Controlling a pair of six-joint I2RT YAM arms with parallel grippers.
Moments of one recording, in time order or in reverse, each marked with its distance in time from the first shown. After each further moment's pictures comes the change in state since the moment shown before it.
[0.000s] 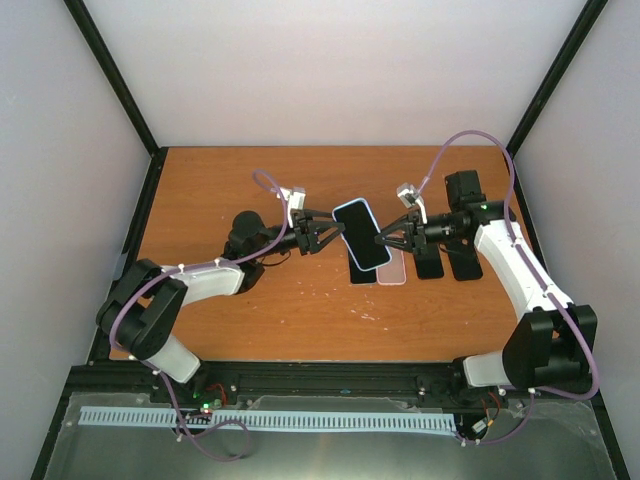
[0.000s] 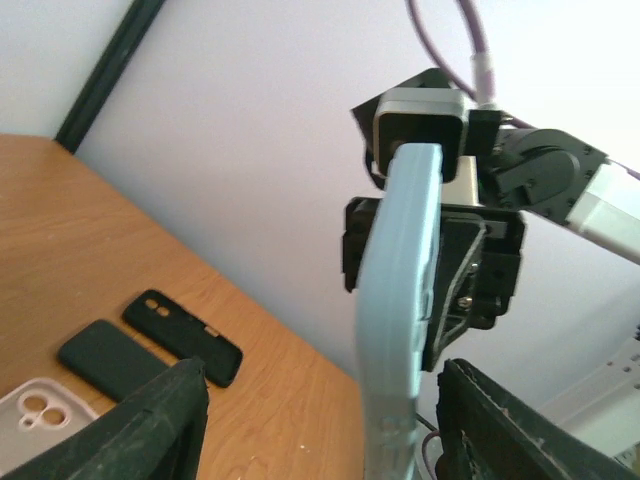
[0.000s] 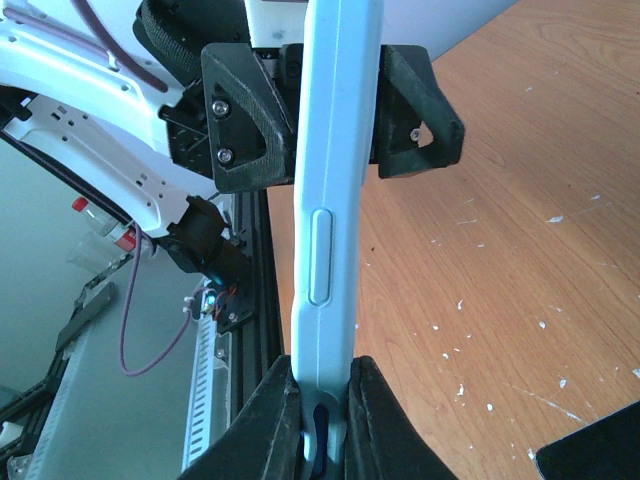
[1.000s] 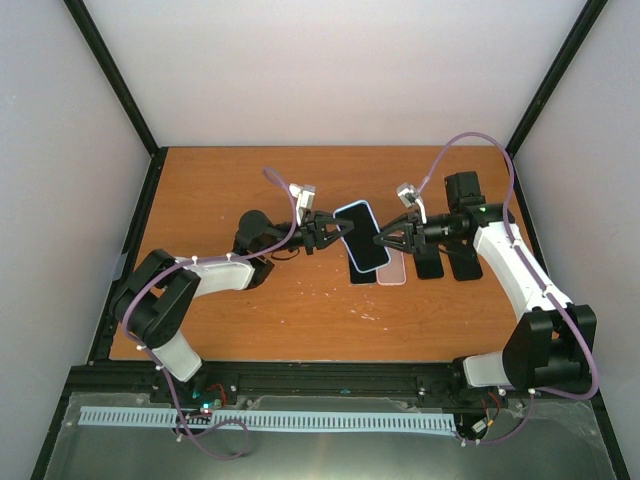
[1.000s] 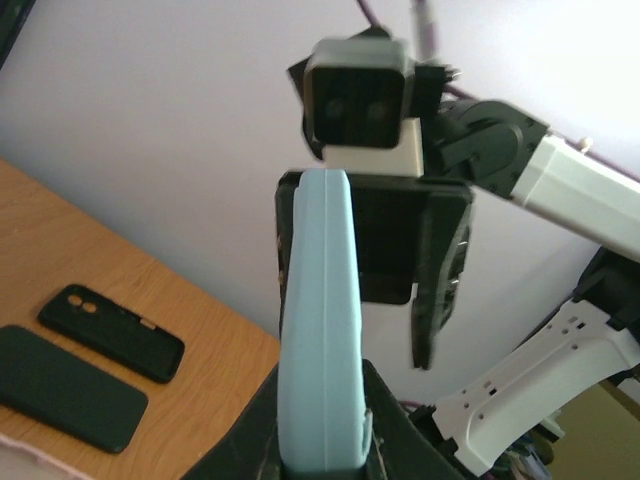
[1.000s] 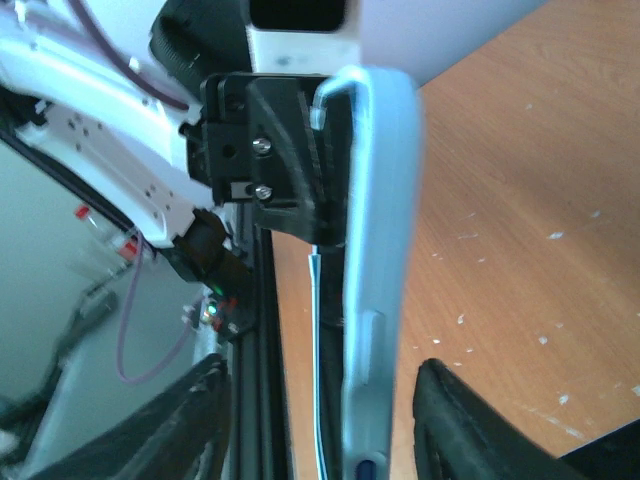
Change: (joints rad) left arm -0.039 0.101 0.074 0.147 0.115 -0.080; right arm 0.000 -0.019 -0.031 0.069 -0.019 0.056
